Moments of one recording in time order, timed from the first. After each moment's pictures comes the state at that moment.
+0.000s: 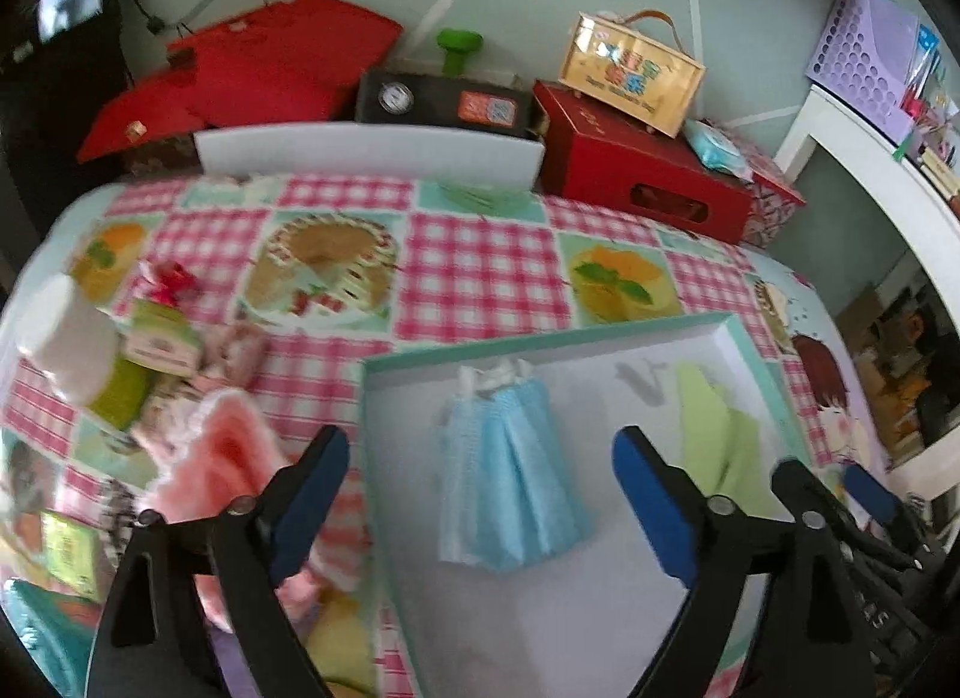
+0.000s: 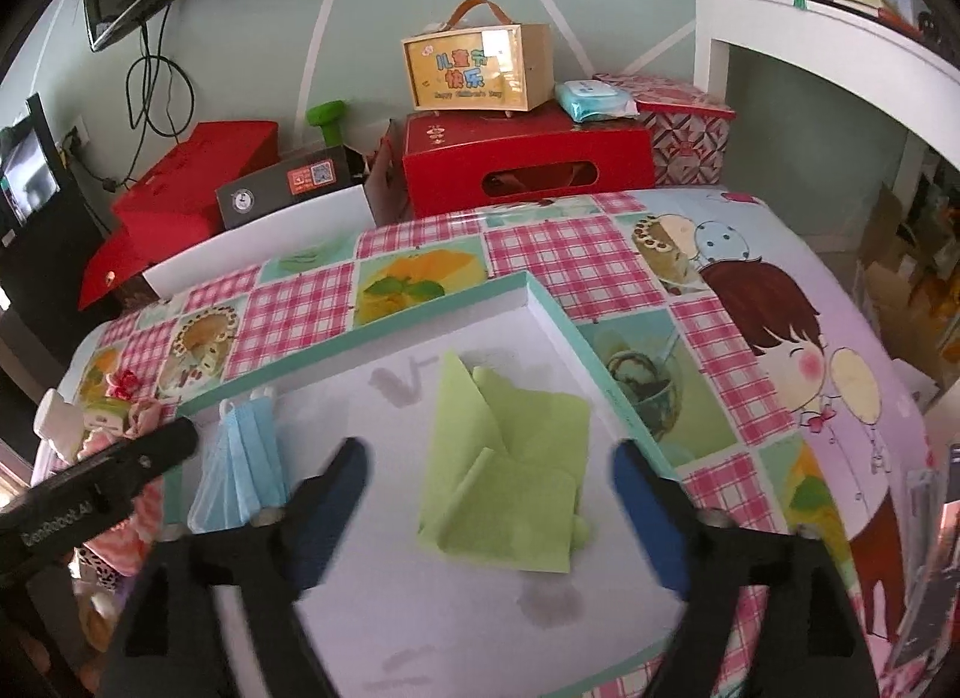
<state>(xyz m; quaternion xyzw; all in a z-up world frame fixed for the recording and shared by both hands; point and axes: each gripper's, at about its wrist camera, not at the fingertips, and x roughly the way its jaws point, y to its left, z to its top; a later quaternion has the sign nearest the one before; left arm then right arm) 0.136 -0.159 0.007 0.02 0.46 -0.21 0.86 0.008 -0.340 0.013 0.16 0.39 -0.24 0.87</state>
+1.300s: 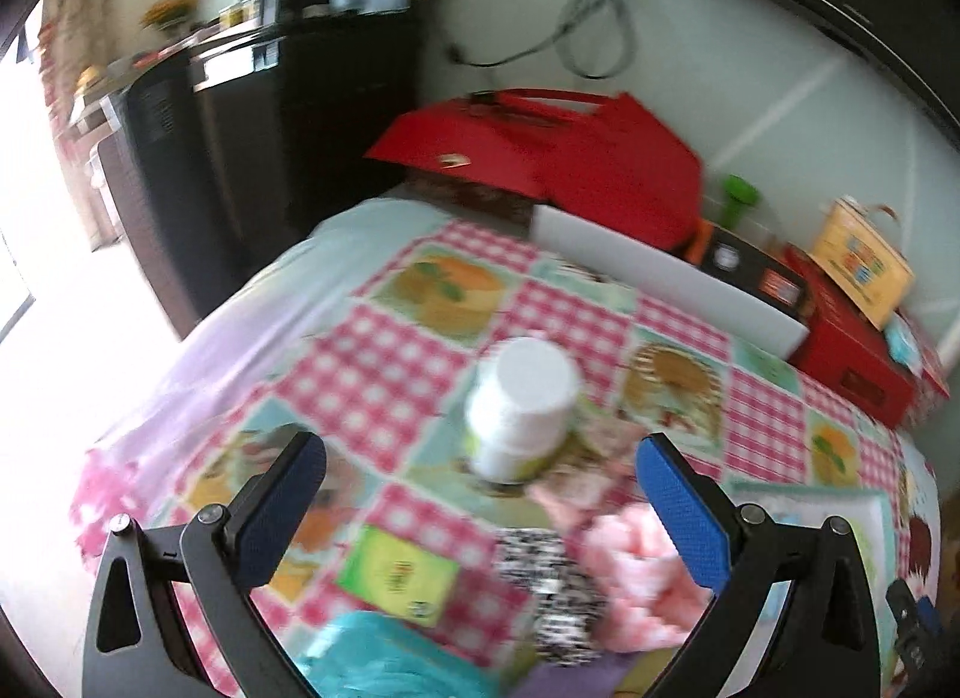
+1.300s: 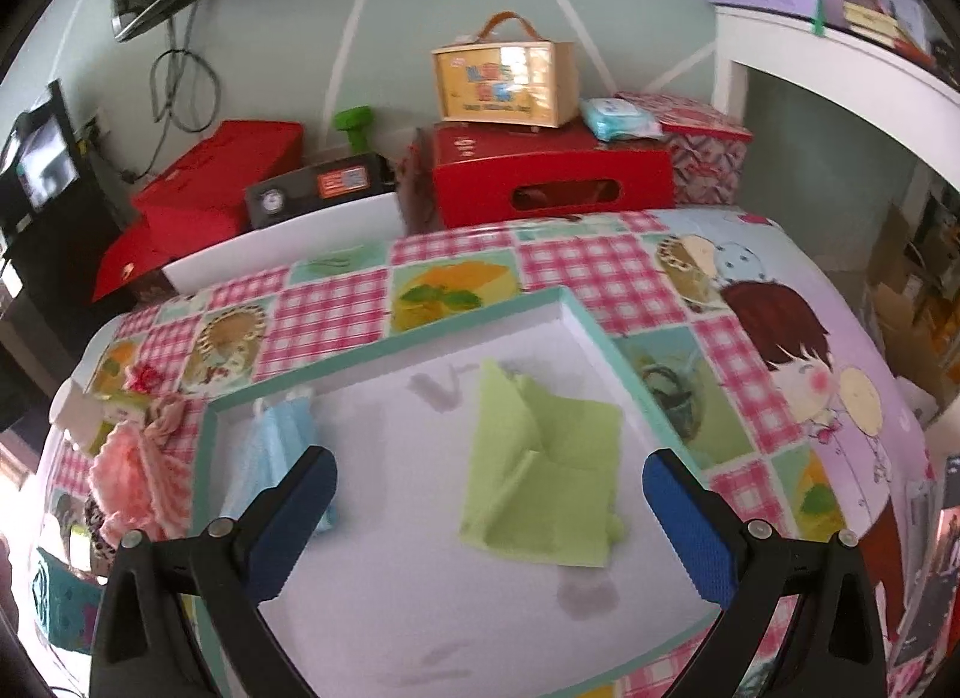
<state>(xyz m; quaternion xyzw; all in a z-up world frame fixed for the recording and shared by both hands) 0.149 0.041 0.056 -0.06 0.40 0.04 0.91 0.019 -0.309 0.028 0.13 0.38 -0.21 0.89</state>
